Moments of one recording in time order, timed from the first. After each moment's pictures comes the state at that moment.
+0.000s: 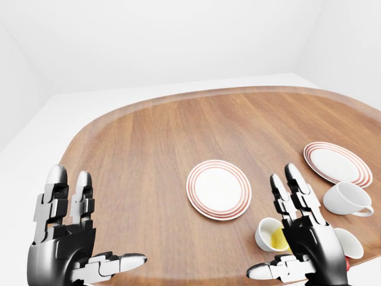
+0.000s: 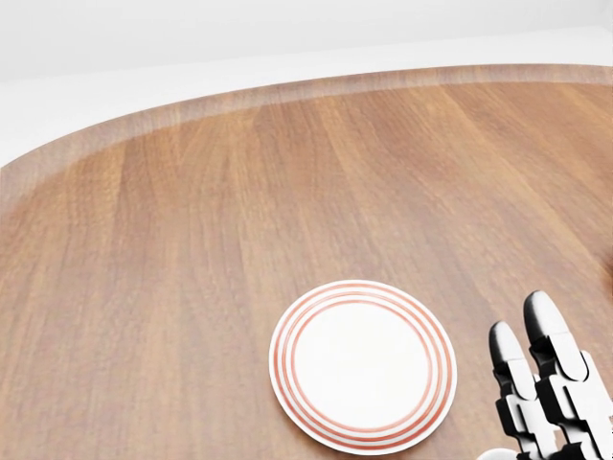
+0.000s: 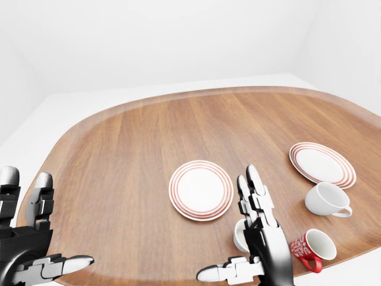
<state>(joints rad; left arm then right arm) 0.62 -0.29 0.32 -0.85 -0.28 -0.09 -0.44 0.76 0.05 -0.03 -0.84 0.14 -0.09 0.32</state>
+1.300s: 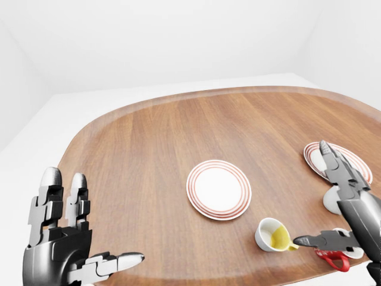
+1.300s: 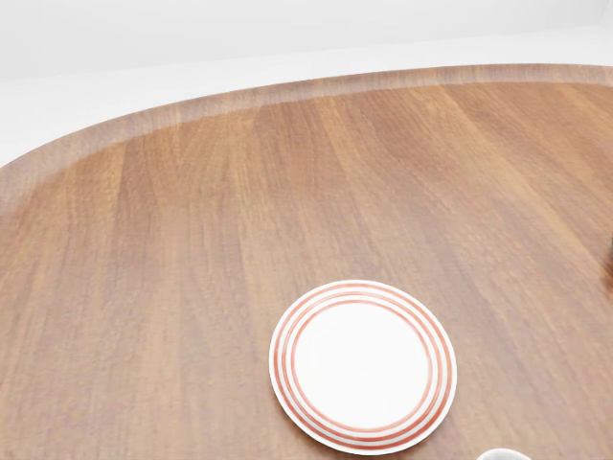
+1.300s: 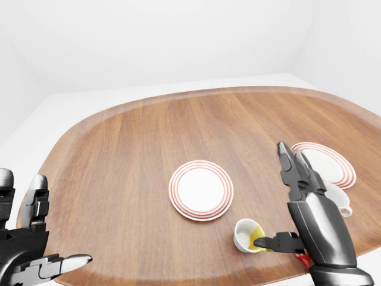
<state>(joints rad) 0.61 -0.33 0.36 -0.85 -0.26 -0.09 -0.45 0.36 0.10 -0.58 -0.98 -0.60 -0.09 0.64</state>
